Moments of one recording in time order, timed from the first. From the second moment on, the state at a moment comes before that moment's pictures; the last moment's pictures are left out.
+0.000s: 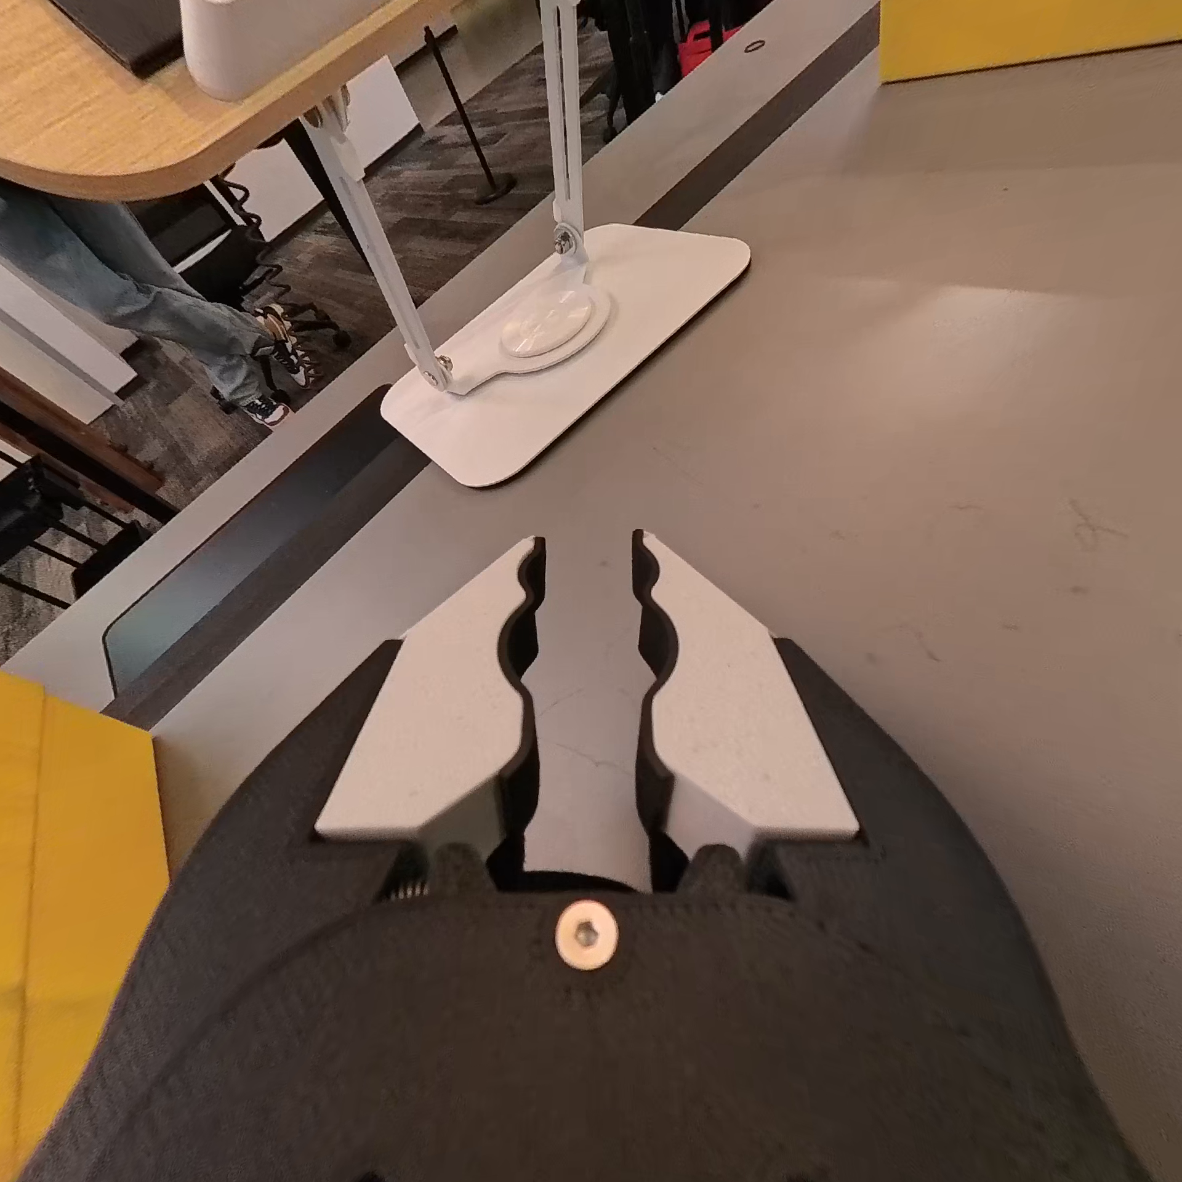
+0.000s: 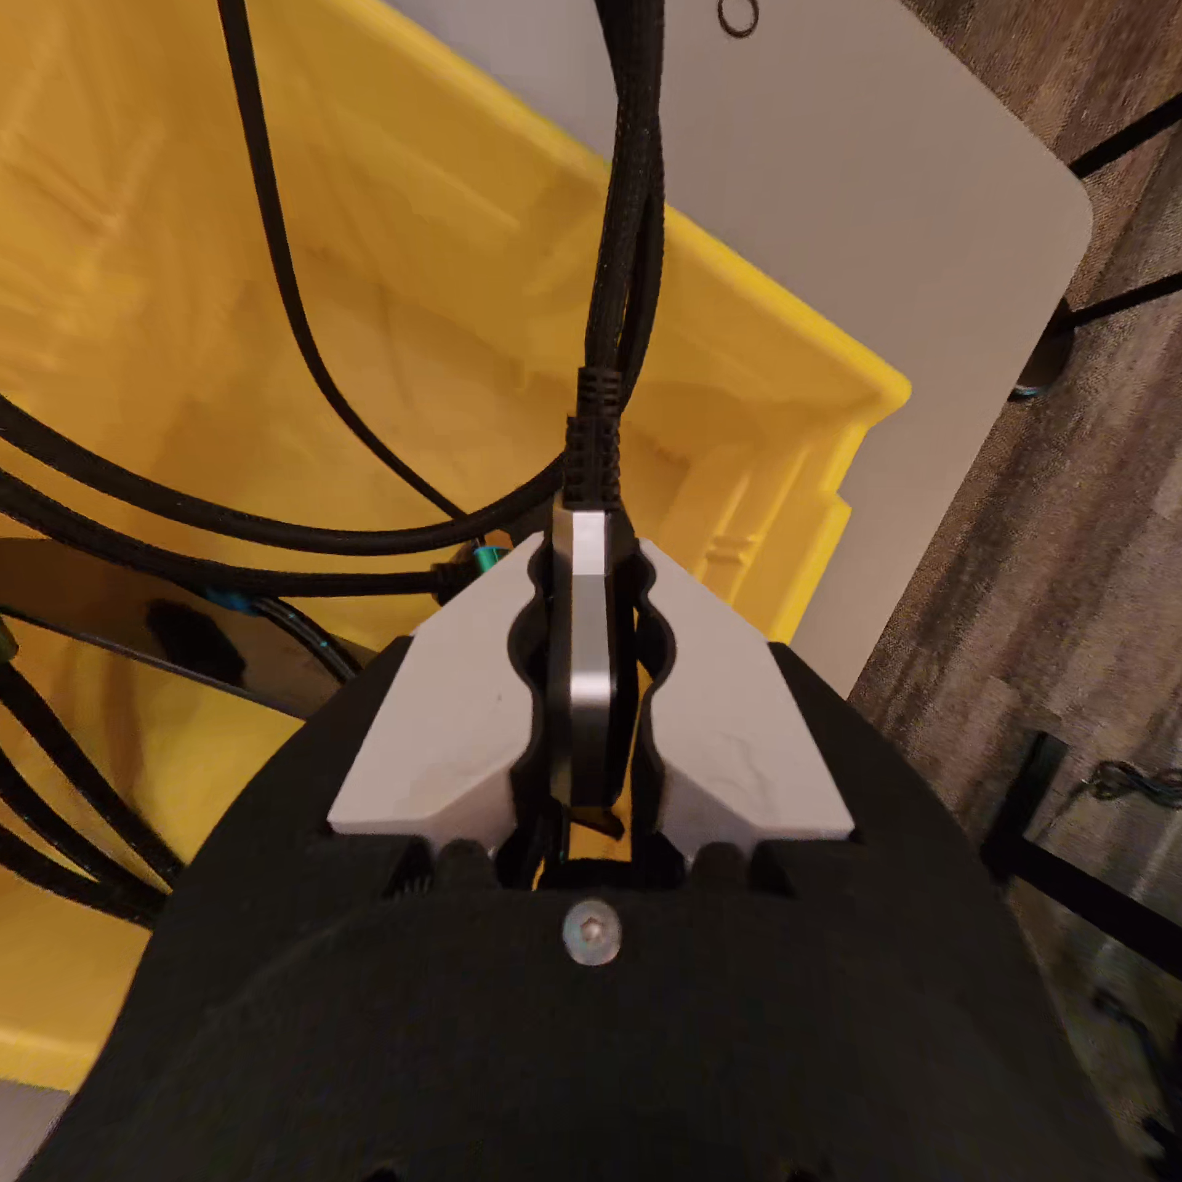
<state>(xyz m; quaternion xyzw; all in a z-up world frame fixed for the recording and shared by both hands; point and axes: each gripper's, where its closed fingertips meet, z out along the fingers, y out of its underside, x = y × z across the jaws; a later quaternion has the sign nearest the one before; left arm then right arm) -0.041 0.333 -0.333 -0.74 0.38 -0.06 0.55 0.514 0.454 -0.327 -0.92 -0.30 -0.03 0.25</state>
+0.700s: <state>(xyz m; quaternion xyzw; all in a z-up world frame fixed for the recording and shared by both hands) -0.039 0.334 -0.320 -0.73 0.38 -0.03 0.57 0.533 0.381 -0.254 -0.90 -0.26 -0.08 0.34</state>
